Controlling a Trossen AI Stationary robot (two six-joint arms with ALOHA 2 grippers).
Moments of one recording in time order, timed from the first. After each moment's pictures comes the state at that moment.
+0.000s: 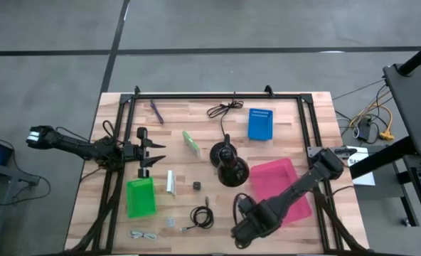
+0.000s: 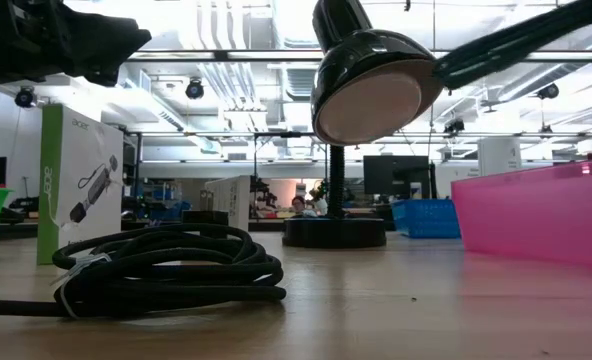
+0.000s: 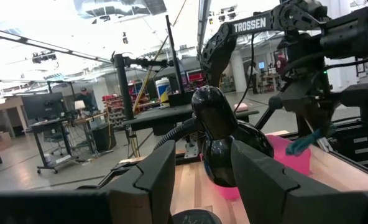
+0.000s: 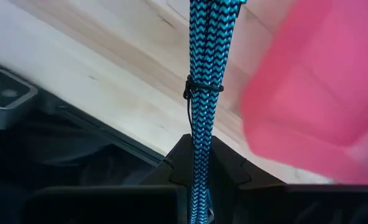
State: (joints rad) left arm -0.20 0.48 0.03 0.65 -0.21 0.24; right arm 0.64 2.08 1.92 -1.38 -0.13 1.63
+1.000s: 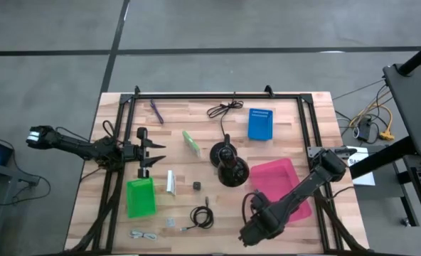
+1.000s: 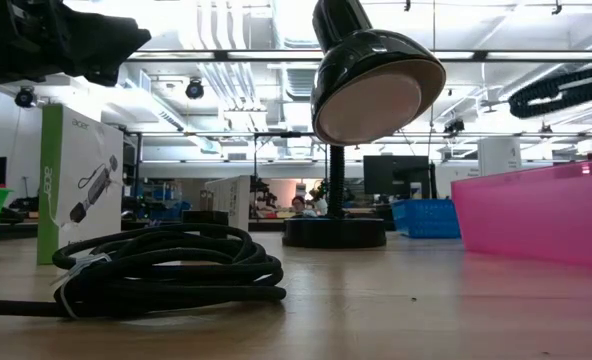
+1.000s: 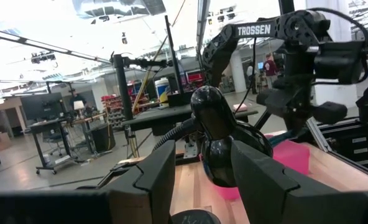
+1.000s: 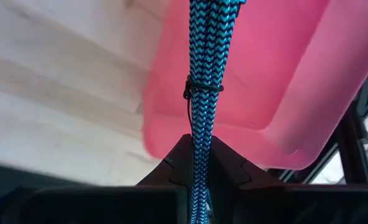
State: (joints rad) left arm -0.20 0.48 0.03 0.65 -0.20 0.24; right arm 0.68 2.07 1.82 -1.57 -0.13 1.71
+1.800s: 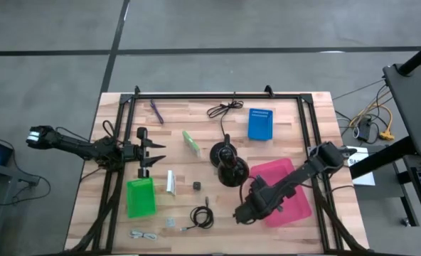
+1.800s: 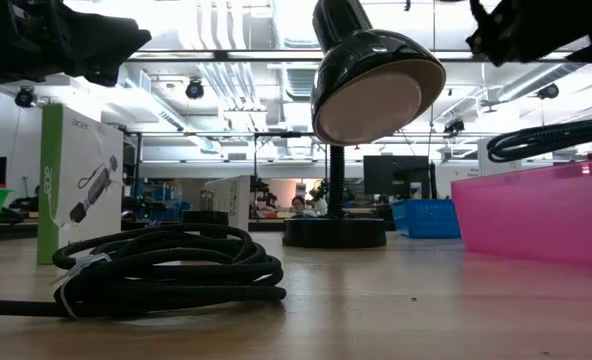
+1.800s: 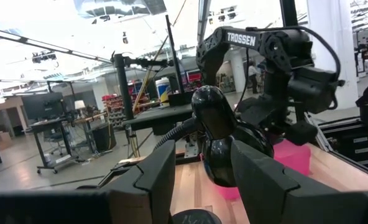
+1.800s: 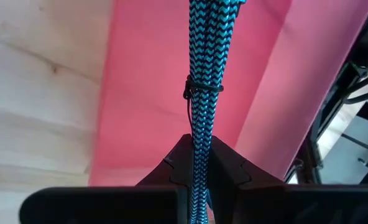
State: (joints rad) left arm -0.20 0.48 0.03 0.65 -0.21 0.24; right arm 0.54 2.02 1.62 -1.57 -0.13 1.61
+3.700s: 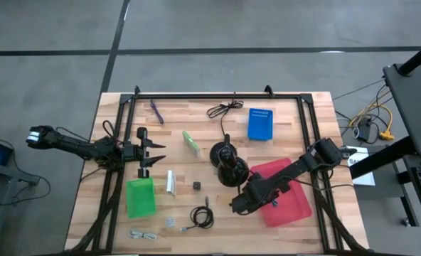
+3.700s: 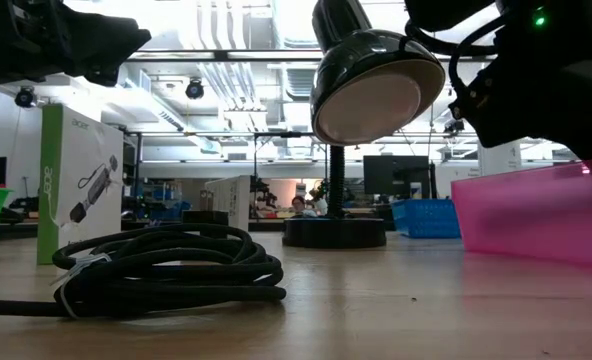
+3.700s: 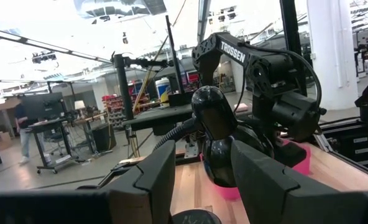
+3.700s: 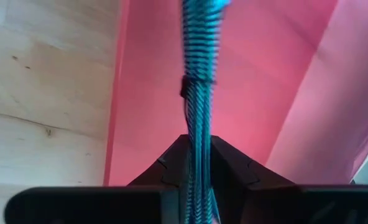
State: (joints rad) left arm -0.20 0.48 0.03 0.65 -0.21 0.24; right arm 0.47 2.01 1.44 -1.37 -0.12 1.58
